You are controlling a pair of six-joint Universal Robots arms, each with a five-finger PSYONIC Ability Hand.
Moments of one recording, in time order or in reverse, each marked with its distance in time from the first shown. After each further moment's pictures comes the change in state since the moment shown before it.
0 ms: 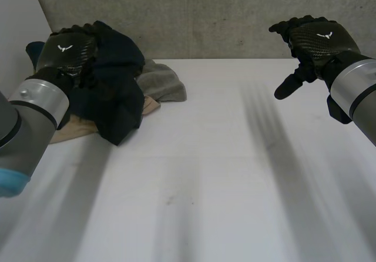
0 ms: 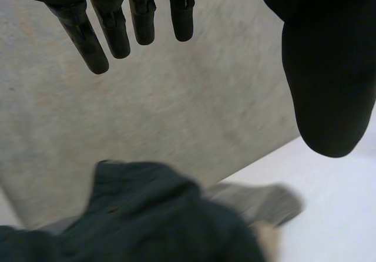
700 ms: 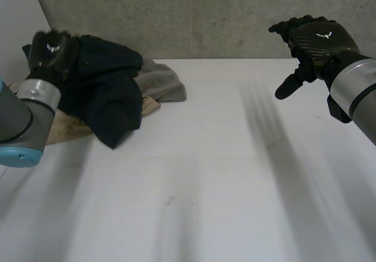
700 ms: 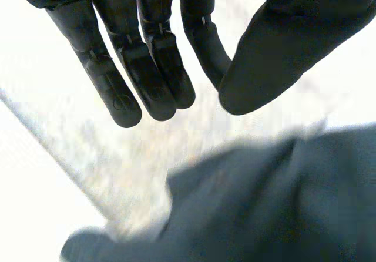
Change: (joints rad) left arm 0.147 -0.231 0.040 0.364 0.090 0.168; right arm -0.004 0.005 -0.005 -0.001 -0.006 -0.015; left_hand 0.921 0.966 0.955 0.977 0.951; right_hand 0.000 0.000 0.000 0.000 0.000
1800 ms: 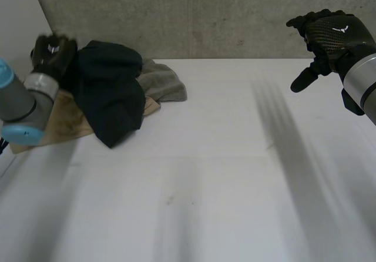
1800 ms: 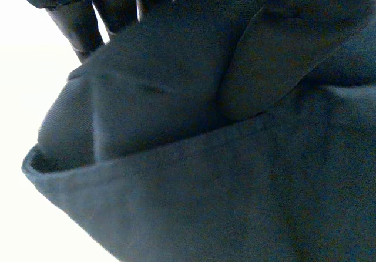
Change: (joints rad) left arm 0.085 -0.348 0.417 -0.081 0.079 0.043; right arm -0.066 0.021 -0.019 -0.022 0.000 -0.044; left_hand -0.034 0.002 -0.001 -0.005 -0.024; right_hand 0.000 0.000 0.000 0.000 0.000
